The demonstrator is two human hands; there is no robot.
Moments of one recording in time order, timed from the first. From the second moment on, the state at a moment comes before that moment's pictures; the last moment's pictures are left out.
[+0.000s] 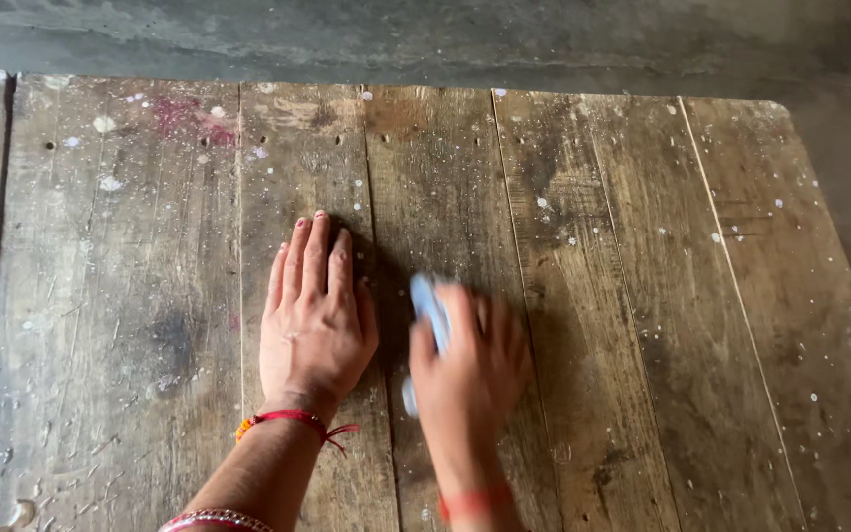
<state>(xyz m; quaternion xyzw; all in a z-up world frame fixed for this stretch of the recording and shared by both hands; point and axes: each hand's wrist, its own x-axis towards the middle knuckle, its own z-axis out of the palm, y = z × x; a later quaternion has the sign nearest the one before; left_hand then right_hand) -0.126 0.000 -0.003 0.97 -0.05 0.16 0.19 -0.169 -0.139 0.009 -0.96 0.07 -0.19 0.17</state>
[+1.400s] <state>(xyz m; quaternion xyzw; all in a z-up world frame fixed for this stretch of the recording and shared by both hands) -0.125 0.001 -0.014 0.96 -0.11 0.18 0.19 -0.197 -0.198 0.009 -0.96 0.22 -0.16 0.09</state>
